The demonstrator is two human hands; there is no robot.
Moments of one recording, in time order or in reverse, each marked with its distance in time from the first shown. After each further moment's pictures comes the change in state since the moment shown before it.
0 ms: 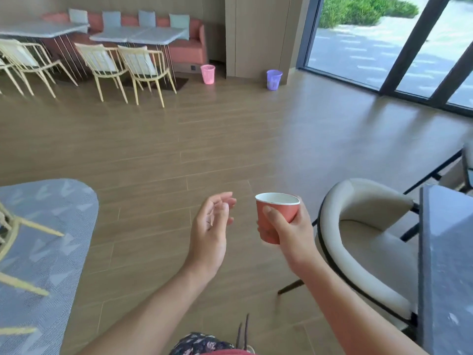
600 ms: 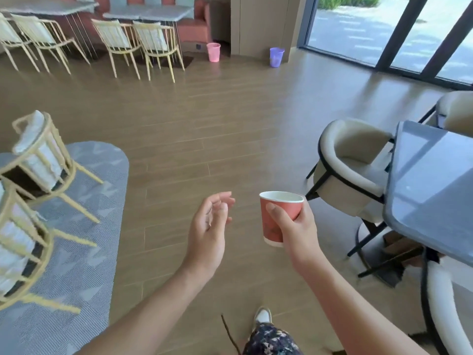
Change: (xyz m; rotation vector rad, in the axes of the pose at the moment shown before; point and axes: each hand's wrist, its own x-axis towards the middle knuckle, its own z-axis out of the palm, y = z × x) left_hand -0.422 0.056 -0.212 0.026 -0.008 -0.011; right_hand -0.469 0.058 0.053 -0.116 0.075 -0.013
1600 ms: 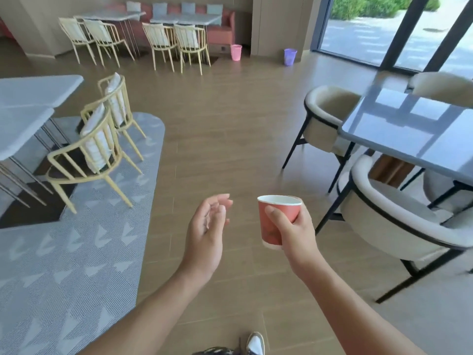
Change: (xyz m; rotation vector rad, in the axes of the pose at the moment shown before) left_hand -0.733 0.096 -0.062 0.038 0.082 0.055; right_hand -0.686 0.053 -0.219 0.042 -0.132 0.003
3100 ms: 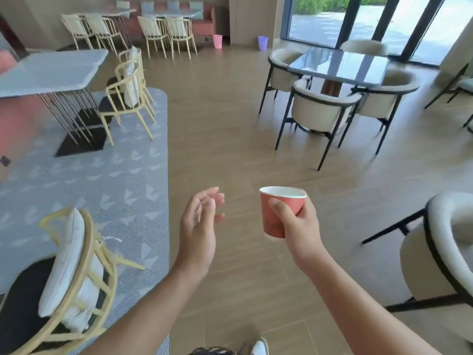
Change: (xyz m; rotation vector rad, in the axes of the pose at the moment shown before) left_hand -1.043 0.194 -0.245 -0.125 0.029 -0.042; right_hand -1.092 0.063 -0.139 0.007 0.109 -0.061
